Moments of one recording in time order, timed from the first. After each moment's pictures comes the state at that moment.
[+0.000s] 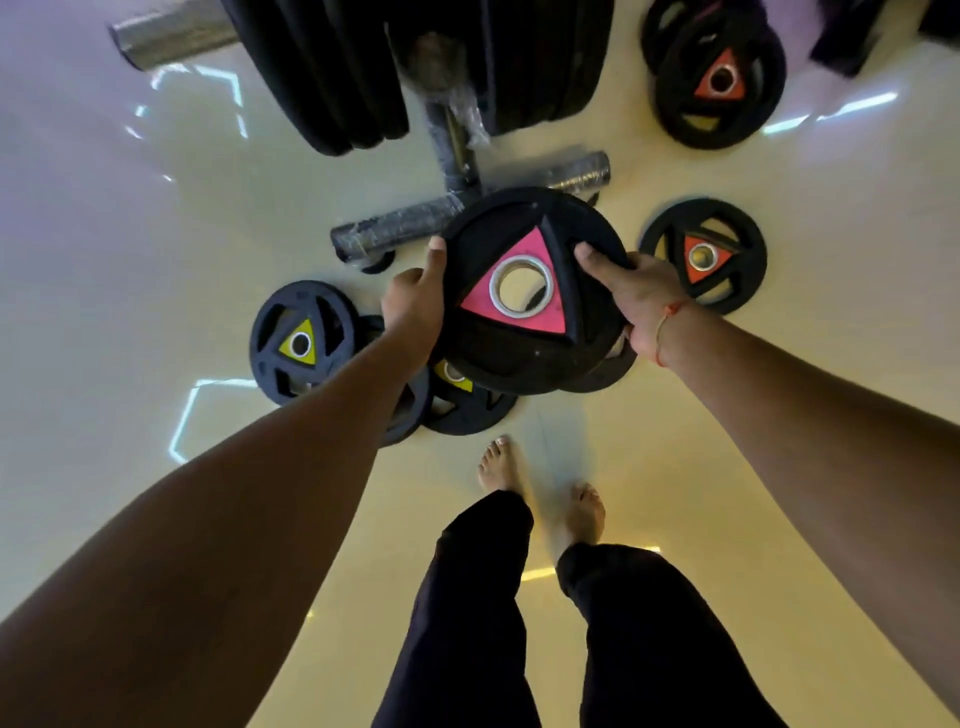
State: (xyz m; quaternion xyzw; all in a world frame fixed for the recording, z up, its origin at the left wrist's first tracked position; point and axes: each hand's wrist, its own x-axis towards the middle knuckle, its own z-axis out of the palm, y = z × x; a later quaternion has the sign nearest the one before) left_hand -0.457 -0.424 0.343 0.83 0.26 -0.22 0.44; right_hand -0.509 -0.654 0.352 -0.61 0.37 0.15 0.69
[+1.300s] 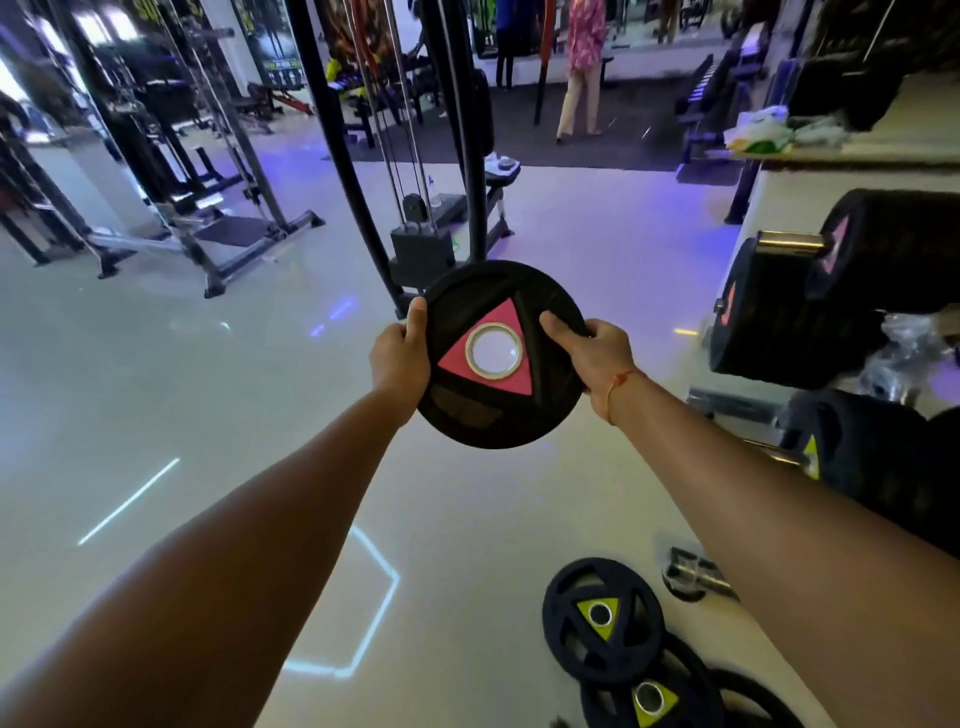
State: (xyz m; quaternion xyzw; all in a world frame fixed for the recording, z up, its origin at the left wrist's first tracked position) left_hand -0.465 0.245 0.783 0.80 0.31 0.24 0.46; right_hand -0.379 0.033 0.768 -0.68 -0.06 0.13 0.72
